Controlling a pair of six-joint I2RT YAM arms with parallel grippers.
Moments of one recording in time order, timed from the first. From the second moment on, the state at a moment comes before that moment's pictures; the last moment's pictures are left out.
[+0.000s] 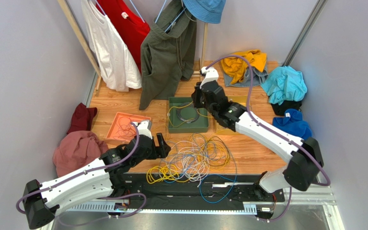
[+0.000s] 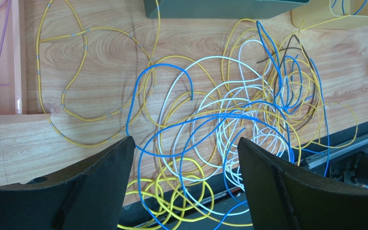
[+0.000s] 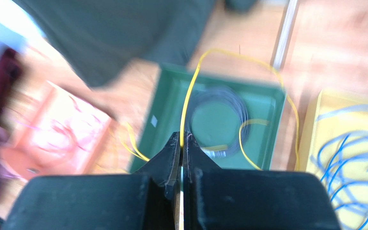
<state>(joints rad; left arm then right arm) -0.96 0.70 0.46 -0.44 -0.32 -0.87 0.78 1.47 1.19 -0.16 0.31 0.44</state>
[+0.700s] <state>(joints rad) -0.96 0.69 0.48 -0.44 -0.35 -0.86 0.81 1.36 1.49 -0.23 0.17 0.40</state>
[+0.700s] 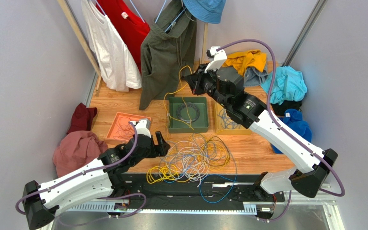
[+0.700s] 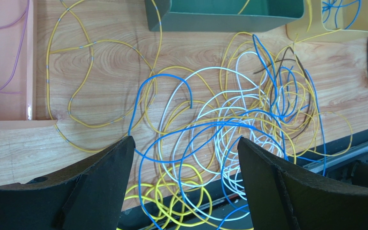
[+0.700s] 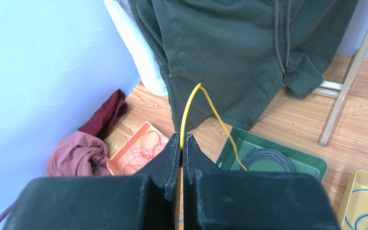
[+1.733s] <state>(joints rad) -0.96 0.66 0.48 -0.45 -0.36 -0.86 0.72 1.47 1.19 0.00 0.18 0.36</state>
